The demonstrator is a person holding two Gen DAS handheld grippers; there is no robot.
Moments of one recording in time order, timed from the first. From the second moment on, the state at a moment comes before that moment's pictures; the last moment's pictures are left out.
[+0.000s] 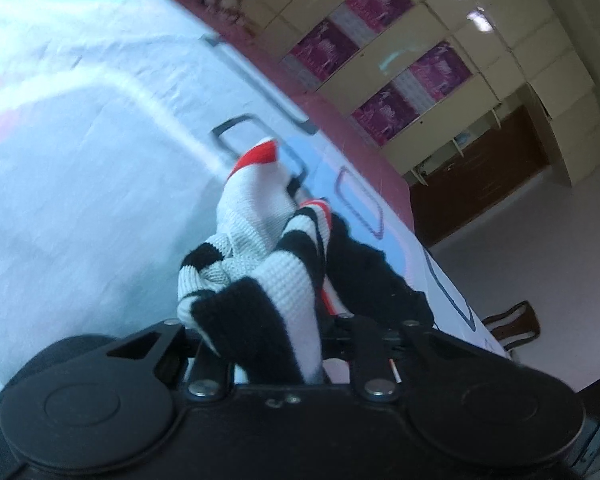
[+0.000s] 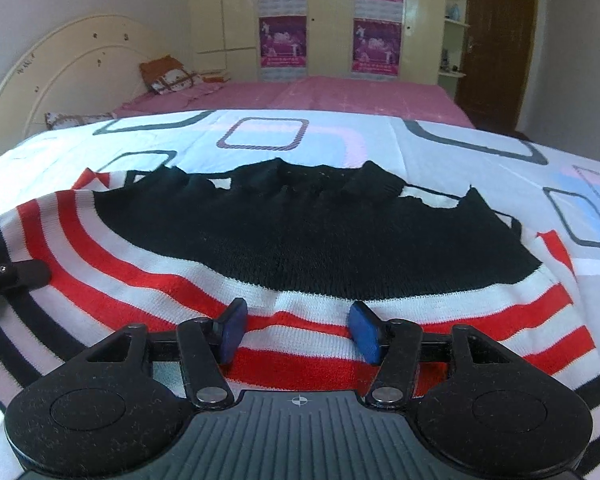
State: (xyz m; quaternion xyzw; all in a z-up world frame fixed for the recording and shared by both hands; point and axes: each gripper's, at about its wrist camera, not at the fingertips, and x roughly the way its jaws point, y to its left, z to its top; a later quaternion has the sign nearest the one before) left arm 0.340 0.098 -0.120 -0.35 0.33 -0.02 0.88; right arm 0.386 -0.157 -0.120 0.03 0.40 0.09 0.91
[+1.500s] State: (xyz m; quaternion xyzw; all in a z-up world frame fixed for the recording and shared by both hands) left arm 0.270 -0.103 -0.072 0.02 0.29 -0.22 0.93; right arm 0.365 -0.338 -0.103 0.27 0.43 0.15 0.85
